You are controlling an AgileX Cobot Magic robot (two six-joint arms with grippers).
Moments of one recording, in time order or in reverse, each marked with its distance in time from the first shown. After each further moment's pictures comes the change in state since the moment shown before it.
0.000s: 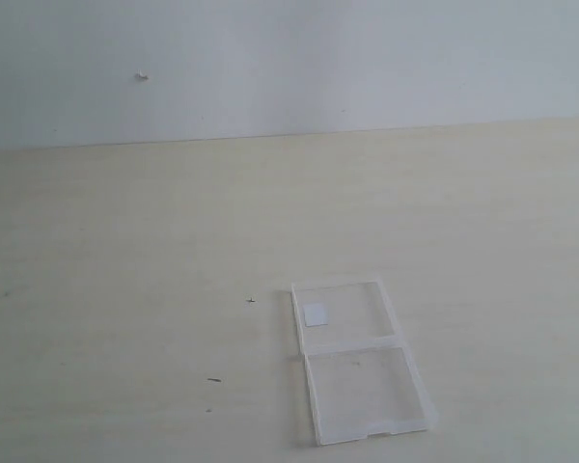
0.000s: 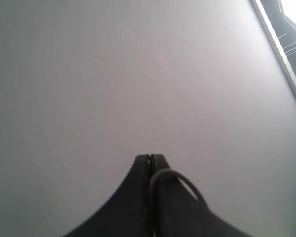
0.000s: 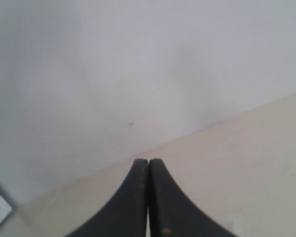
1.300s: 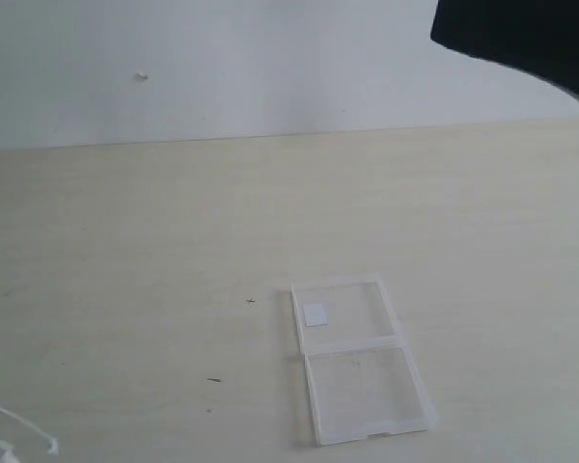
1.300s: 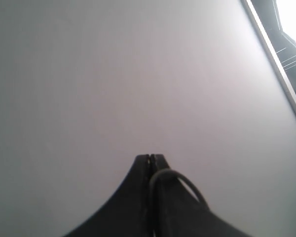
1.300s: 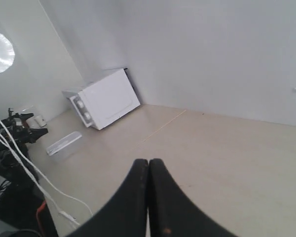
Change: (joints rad) left arm 0.000 -0.007 -0.043 0.001 0.008 -0.026; right arm 0.000 0.846 -0.510 0.871 0.586 -1.101
